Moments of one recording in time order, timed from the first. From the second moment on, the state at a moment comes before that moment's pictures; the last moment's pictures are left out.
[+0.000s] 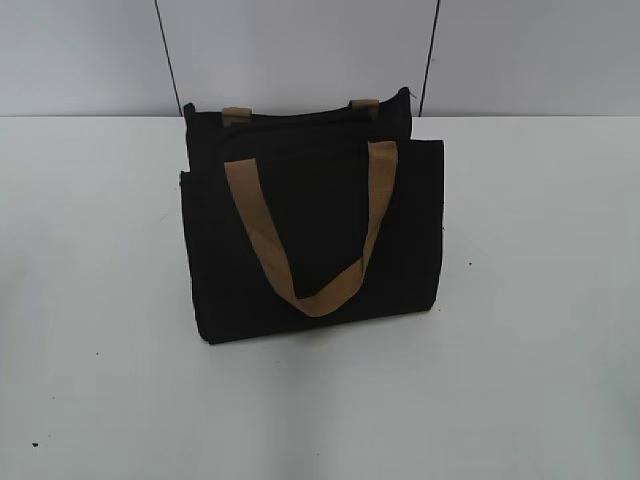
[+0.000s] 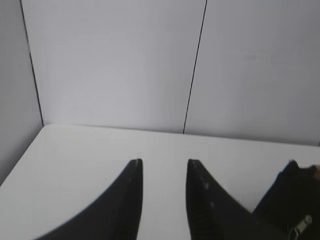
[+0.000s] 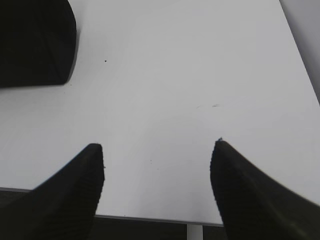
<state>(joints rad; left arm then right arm) -0.03 0.47 -0.59 -0.03 0.36 -0.03 0.06 -0.01 -0.48 0.02 1.10 -0.09</state>
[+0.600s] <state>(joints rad) -0.26 1.02 -0.38 -0.04 -0.48 -0.04 0.06 -0.01 -0.48 0.02 1.10 -0.09</state>
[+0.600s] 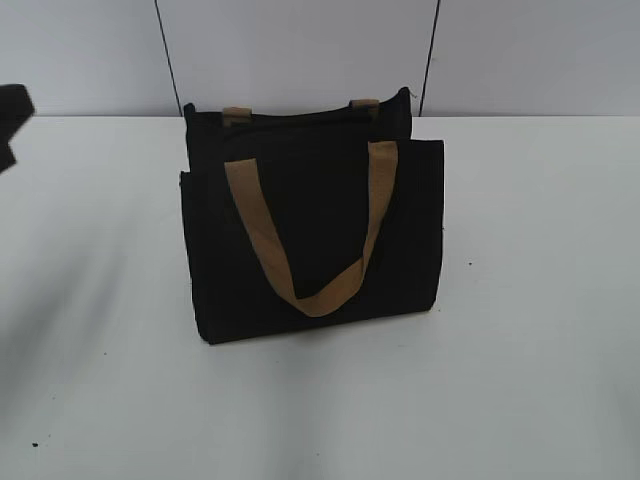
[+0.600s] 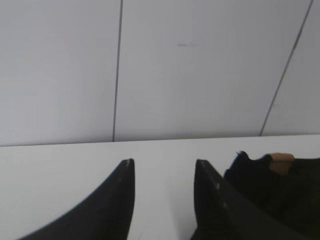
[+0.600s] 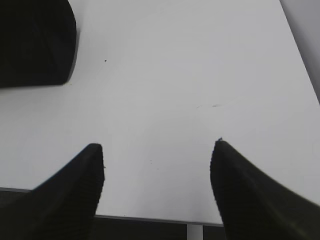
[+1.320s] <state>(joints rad) -0.33 1.69 -0.40 0.33 -0.89 -0.10 0.06 -0.01 -0.48 0.02 1.10 -0.09</state>
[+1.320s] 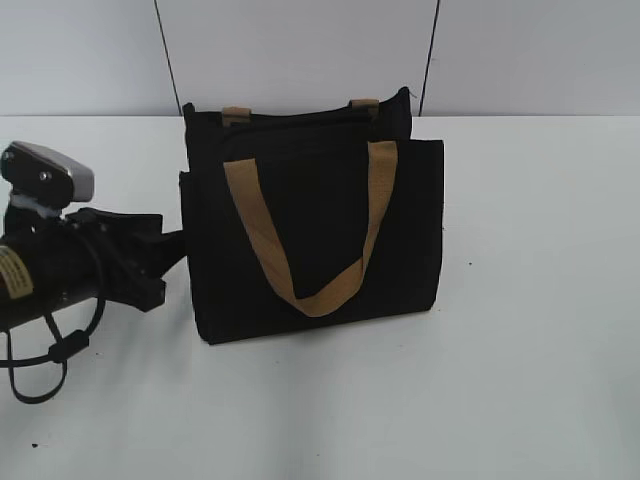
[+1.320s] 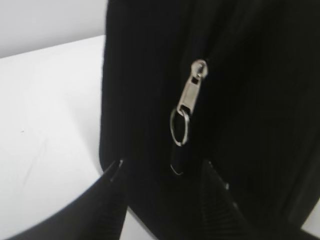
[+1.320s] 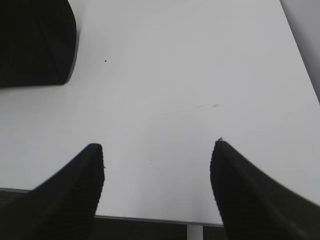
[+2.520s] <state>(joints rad) -0.33 2.02 -0.57 0.43 -1.07 -0.12 0.06 -0.01 -0.48 0.02 1.10 -0.09</state>
